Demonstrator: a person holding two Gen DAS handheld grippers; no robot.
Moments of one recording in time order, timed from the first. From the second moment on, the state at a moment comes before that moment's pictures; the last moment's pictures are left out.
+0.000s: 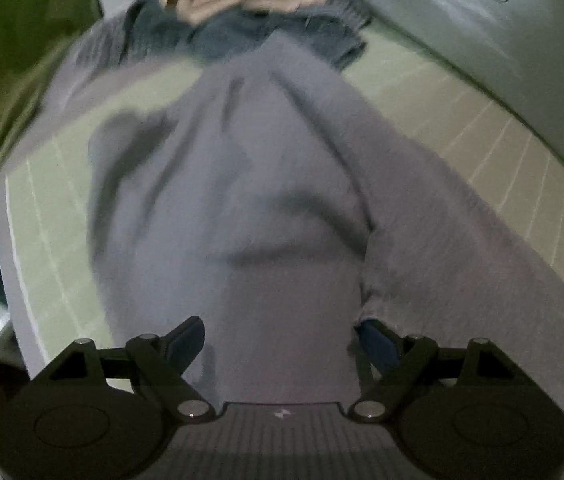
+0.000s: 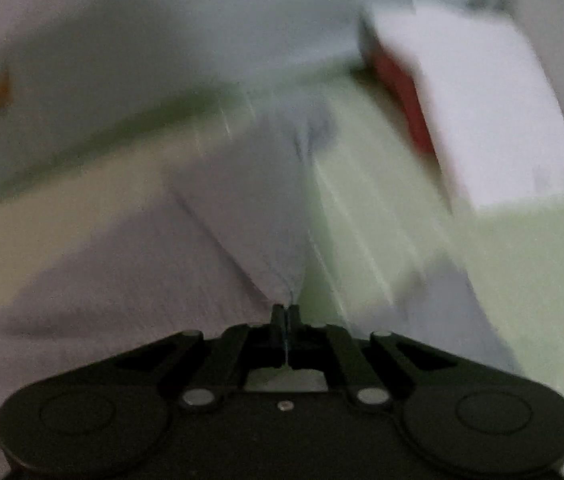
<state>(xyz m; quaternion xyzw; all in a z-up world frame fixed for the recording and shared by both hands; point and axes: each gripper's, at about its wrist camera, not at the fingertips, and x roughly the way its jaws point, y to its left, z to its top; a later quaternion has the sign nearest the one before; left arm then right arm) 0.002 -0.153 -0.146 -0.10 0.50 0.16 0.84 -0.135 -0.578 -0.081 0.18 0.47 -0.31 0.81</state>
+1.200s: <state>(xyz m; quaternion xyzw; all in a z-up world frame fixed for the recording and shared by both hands) 0.214 -0.058 -0.132 -0.12 0.51 0.03 0.85 0.047 -0.496 -0.104 0.27 0.45 -0.40 0.75</state>
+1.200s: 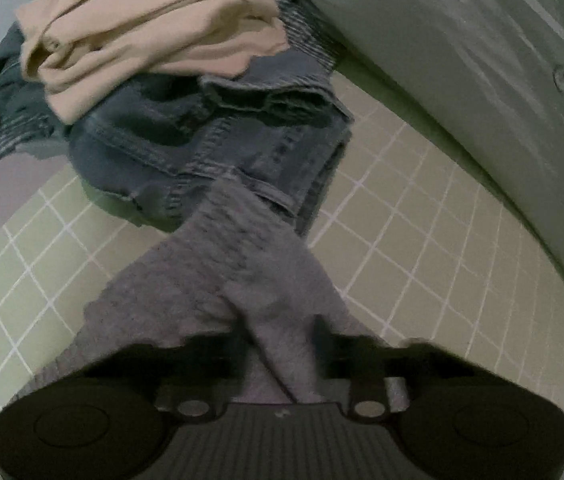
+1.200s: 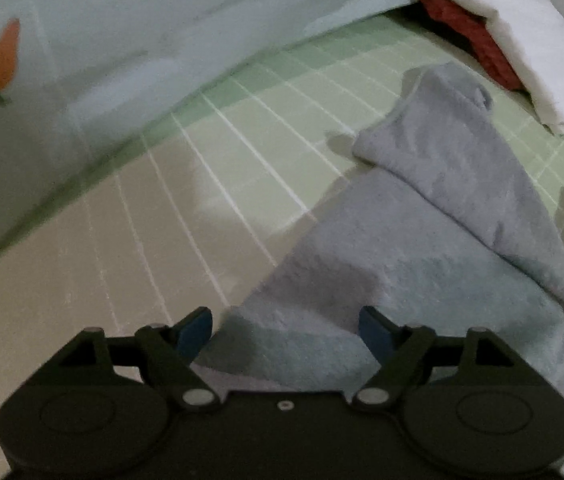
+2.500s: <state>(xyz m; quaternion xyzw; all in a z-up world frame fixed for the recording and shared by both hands) 0.125 0.030 -0.099 -0.09 0.44 -0.05 0.89 -0.119 -0.461 -0.061 0.24 0.41 -0.41 0.78</state>
